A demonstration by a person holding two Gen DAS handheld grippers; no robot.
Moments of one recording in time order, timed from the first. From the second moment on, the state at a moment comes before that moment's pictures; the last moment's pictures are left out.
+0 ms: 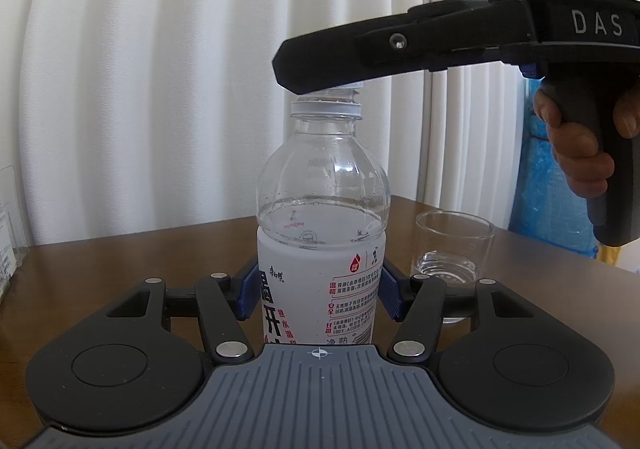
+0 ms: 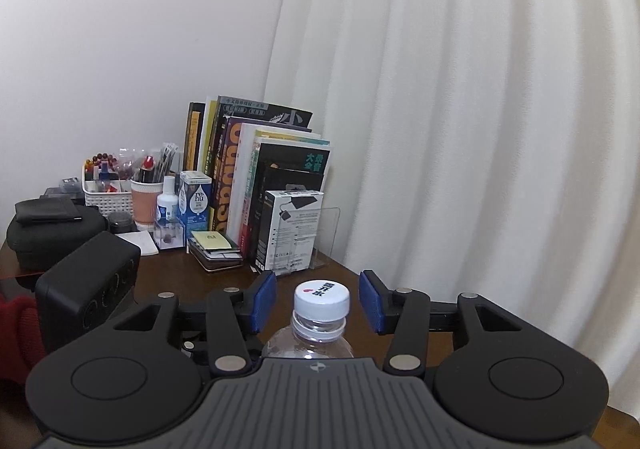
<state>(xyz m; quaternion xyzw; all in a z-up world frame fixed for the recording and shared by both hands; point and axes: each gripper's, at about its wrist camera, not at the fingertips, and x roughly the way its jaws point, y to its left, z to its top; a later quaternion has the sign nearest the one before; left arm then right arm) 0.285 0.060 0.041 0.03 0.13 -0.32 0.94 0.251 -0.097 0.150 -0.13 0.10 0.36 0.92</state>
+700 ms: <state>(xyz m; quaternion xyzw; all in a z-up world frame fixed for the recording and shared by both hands) 0.289 0.060 0.040 0.03 0.12 -0.33 0.94 0.269 -0.122 0.146 -0.03 0.12 0.39 0.91</state>
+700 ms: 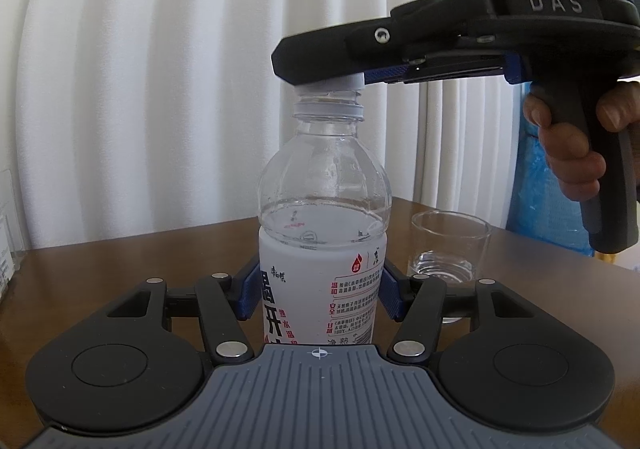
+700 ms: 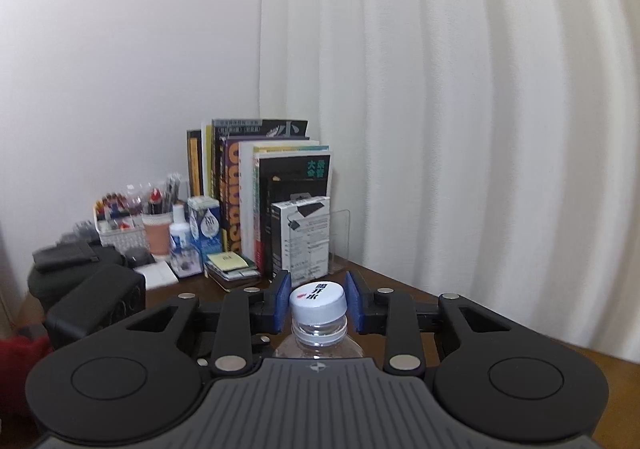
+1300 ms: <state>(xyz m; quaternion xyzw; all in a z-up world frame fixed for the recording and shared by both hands) 0.288 0.060 0.044 0.03 0.12 -0.33 0.94 0.269 -0.123 0.142 -0.03 0.12 0.40 0.91</state>
